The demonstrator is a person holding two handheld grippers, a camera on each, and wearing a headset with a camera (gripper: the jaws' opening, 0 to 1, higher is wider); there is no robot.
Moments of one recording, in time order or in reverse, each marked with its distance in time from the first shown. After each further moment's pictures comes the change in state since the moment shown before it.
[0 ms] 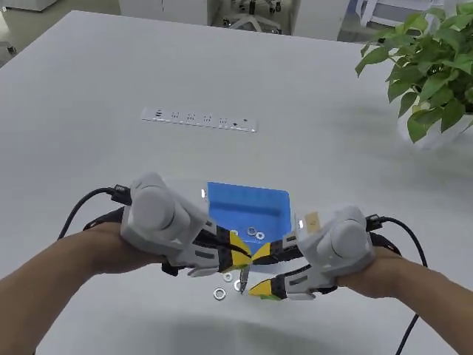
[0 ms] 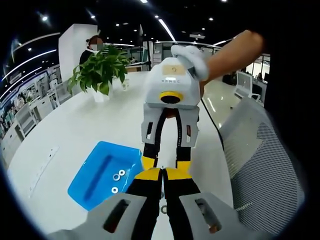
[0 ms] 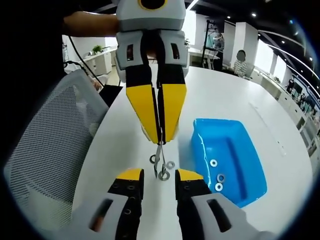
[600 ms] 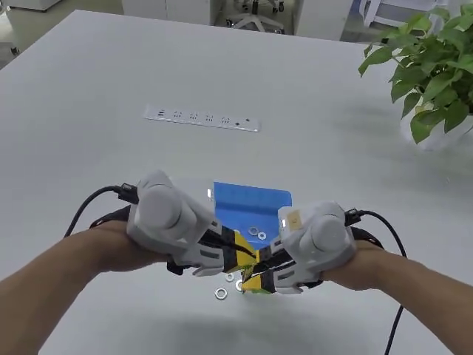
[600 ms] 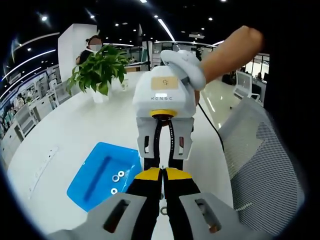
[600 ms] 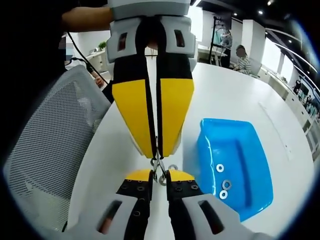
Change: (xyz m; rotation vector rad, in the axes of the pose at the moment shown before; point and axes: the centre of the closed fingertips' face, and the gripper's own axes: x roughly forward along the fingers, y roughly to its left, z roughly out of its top) left arm 0.004 -0.002 0.003 0.000 0.000 -0.003; right arm 0.015 0.002 -0.001 -0.023 0.035 0.057
